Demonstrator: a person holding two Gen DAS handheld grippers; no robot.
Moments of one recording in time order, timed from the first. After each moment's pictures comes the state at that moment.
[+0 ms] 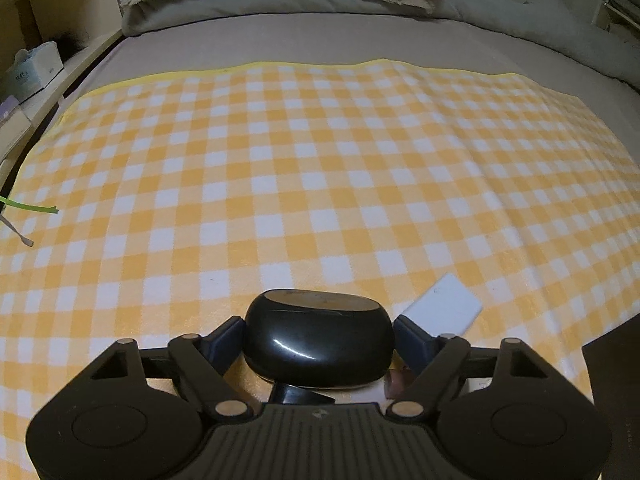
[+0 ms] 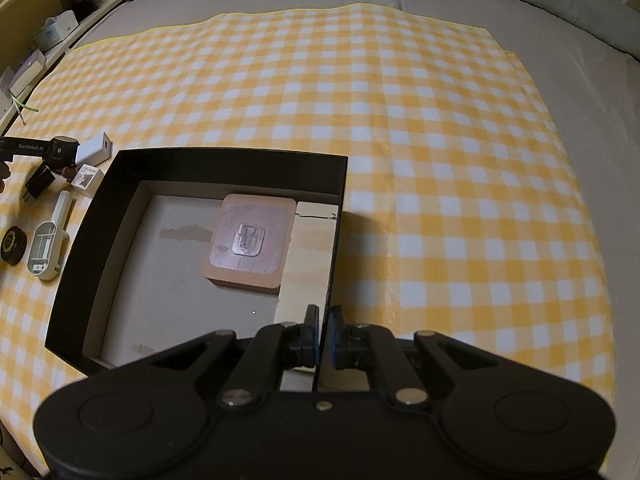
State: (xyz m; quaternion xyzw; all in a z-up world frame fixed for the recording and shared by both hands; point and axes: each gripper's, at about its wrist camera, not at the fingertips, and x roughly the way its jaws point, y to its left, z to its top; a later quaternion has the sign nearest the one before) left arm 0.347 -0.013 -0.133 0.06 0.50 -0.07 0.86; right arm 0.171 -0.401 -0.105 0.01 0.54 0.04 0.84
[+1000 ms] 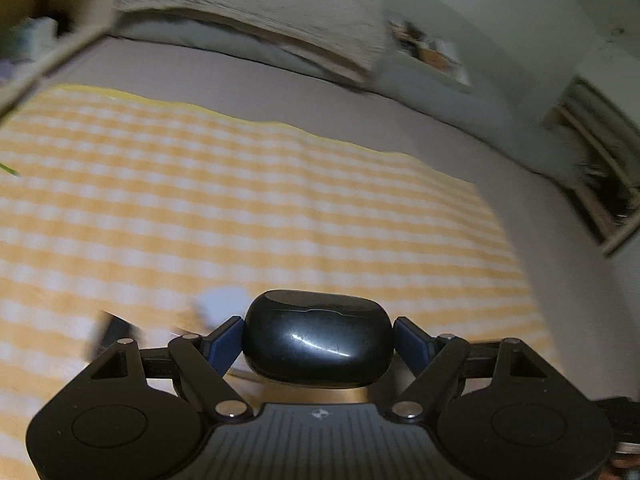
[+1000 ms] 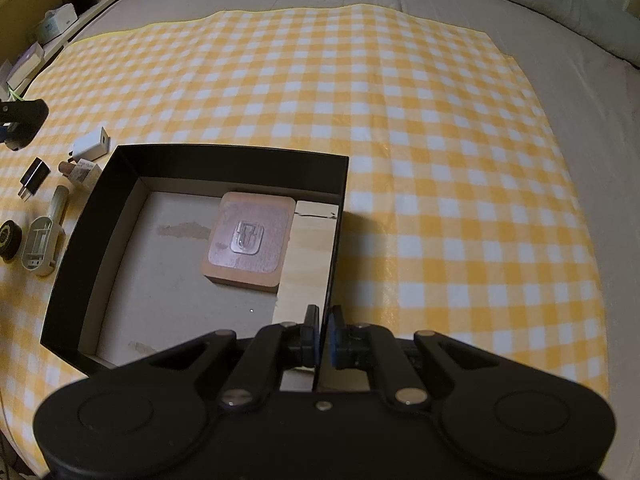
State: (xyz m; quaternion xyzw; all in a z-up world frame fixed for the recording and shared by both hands) left arm 0.254 -0.078 -0.044 -0.13 0.44 -0.16 0.87; right arm 0.171 -0.397 -0.107 0.00 0.54 0.04 0.84
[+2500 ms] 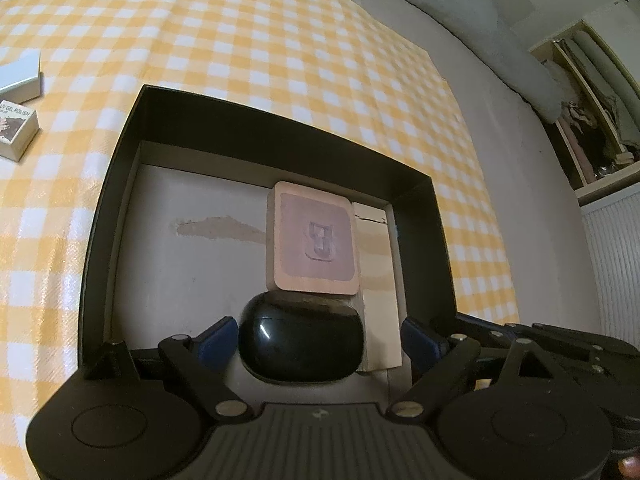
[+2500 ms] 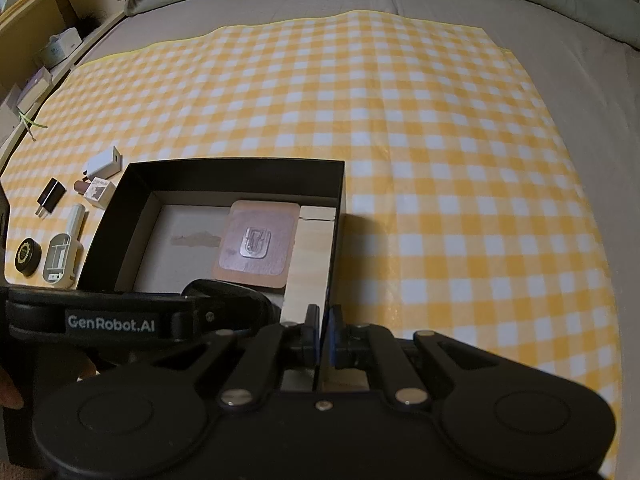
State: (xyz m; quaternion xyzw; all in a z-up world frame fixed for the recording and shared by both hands) left arm 0.206 -0.238 -0.134 -0.18 0.57 -0.20 0.77; right arm 0.158 -0.406 -0.095 0.04 0.53 0.05 0.85
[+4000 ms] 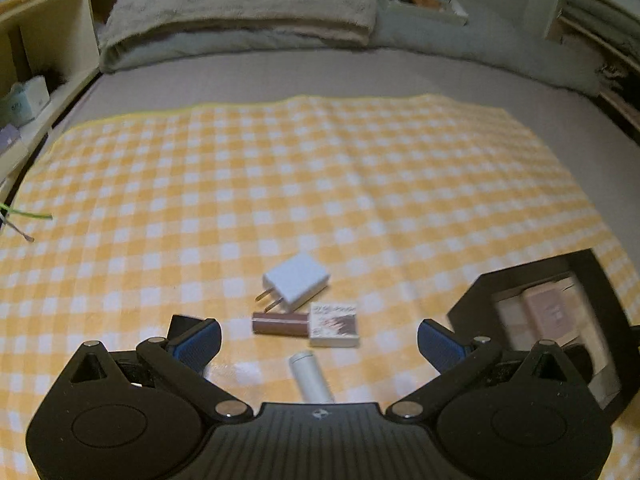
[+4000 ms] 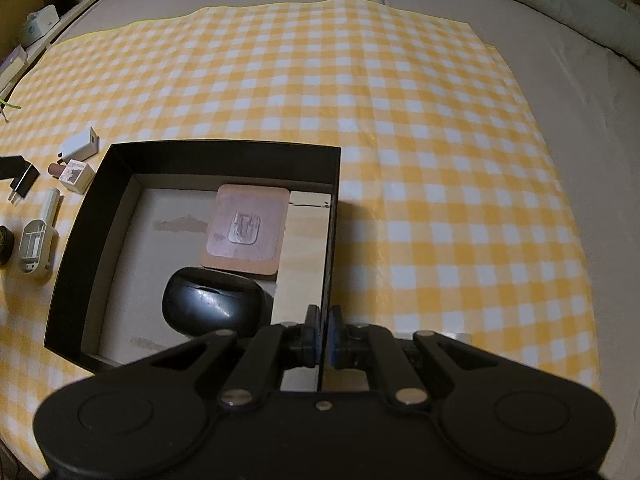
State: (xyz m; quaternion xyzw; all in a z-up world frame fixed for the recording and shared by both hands) left arm 0.238 -0.059 -0.075 0.04 0.47 -0.12 0.88; right arm 0.160 -0.341 -0.105 0.00 0.55 0.00 0.84
